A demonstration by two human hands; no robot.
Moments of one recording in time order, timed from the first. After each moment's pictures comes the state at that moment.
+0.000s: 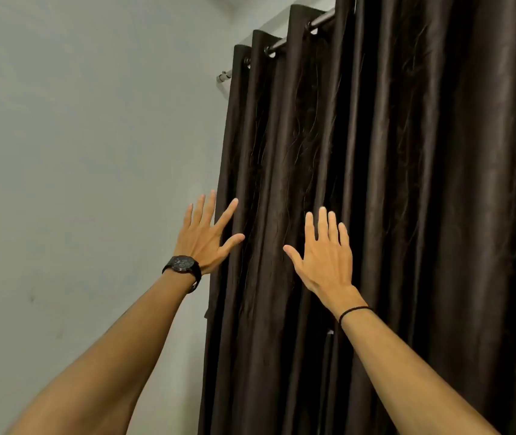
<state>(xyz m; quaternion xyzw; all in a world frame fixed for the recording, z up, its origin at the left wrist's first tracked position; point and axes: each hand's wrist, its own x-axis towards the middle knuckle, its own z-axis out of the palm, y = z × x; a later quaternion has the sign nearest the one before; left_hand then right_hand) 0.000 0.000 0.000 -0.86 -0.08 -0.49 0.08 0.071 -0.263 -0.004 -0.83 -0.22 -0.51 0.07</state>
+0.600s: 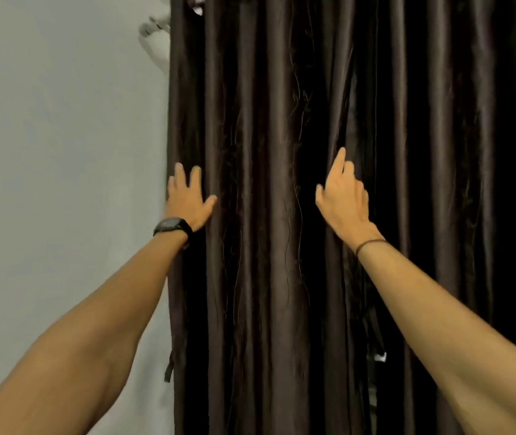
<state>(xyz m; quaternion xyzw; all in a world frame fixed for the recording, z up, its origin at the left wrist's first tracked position) 0.275 0.156 0.083 -0.86 0.02 -0.48 -0.15 0.223 -0.159 0.081 -0.81 -0.04 -0.55 0.17</state>
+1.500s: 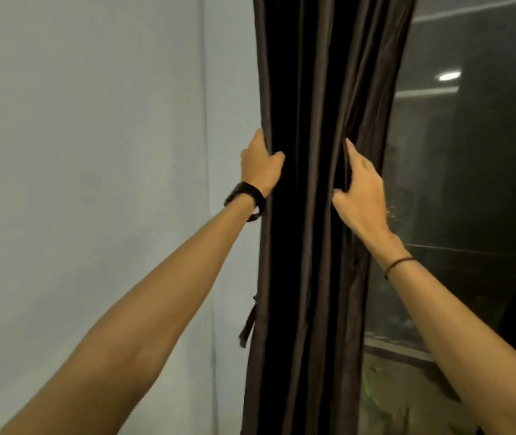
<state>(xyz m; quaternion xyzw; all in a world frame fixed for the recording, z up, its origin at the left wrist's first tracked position) 0.370 0.228 0.046 -0.72 0.20 -0.38 -0.55 0.342 0.037 -0.003 -0.80 -0.13 -0.49 0.33</state>
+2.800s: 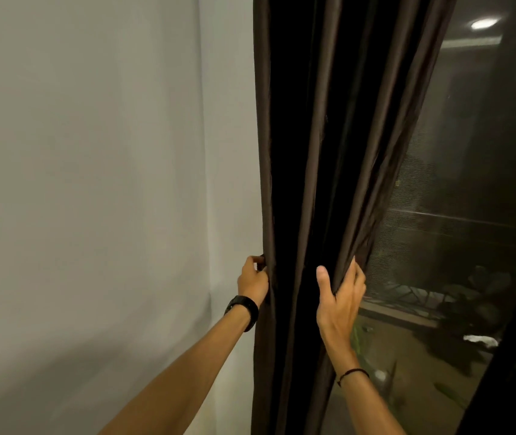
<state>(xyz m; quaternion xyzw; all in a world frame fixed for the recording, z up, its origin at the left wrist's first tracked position) 0.412 0.222 -0.261 -0.74 -0.06 -0.08 -0.67 0.341 0.067 -0.263 -0.74 0.04 -0.42 0.52</state>
